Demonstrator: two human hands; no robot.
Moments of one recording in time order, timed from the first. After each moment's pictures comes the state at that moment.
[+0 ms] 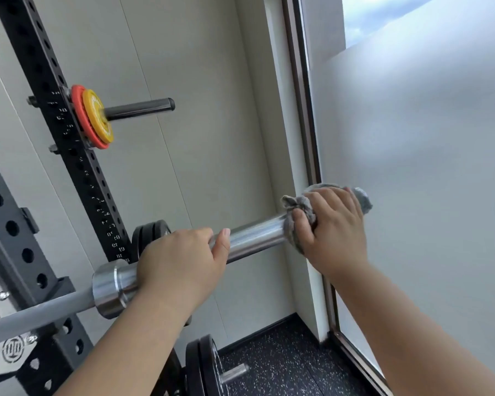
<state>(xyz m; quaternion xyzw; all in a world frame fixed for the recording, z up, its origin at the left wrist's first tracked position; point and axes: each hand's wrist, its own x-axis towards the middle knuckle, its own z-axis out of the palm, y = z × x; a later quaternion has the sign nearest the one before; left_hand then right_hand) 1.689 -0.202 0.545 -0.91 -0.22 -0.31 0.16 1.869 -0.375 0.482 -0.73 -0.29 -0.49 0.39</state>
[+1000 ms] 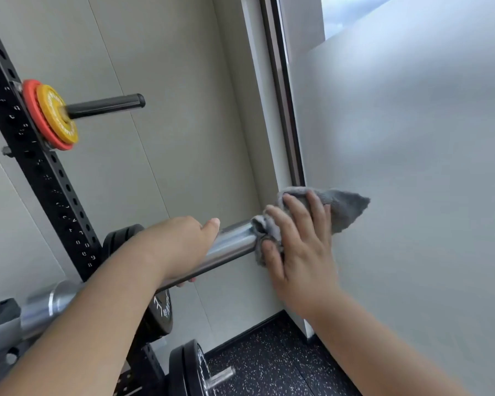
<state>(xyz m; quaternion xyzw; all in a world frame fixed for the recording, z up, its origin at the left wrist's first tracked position) 1.756 -0.208 0.580 -0.97 -0.20 -0.09 -0.03 1.862 -0.372 0.448 -0.73 -0.32 -0.47 0.38</state>
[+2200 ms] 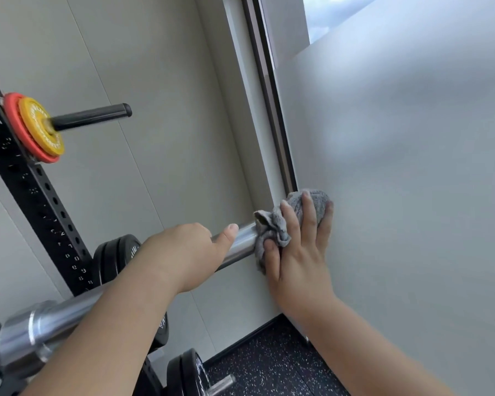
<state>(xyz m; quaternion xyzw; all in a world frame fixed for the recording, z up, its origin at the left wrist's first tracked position) 1.769 -0.224 0.569 -0.97 -0.19 -0.11 0.07 1.867 -0.368 0.442 -0.73 -0.27 -0.46 0.42</state>
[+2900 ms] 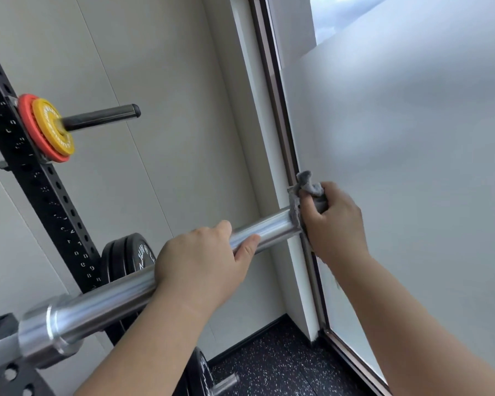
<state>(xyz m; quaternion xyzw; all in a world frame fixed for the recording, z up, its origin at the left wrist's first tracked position) 1.757 -0.247 0.542 -0.93 -0.14 -0.27 0.20 1.903 -0.409 0.496 -0.73 -0.15 -0.25 0.62</state>
